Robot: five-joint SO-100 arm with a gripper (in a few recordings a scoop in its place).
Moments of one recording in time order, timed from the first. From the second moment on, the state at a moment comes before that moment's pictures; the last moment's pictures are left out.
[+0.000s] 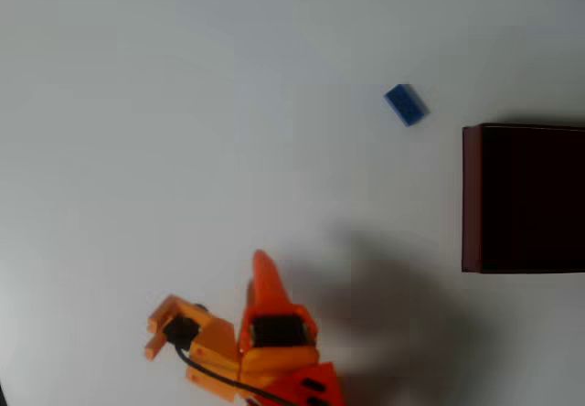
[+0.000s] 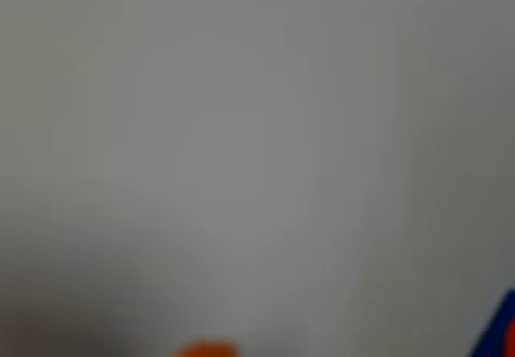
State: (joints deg) arm -13.1 187.3 166.8 72.2 16.3
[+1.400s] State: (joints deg) arm 16.6 77.8 85.0 72.9 27.2
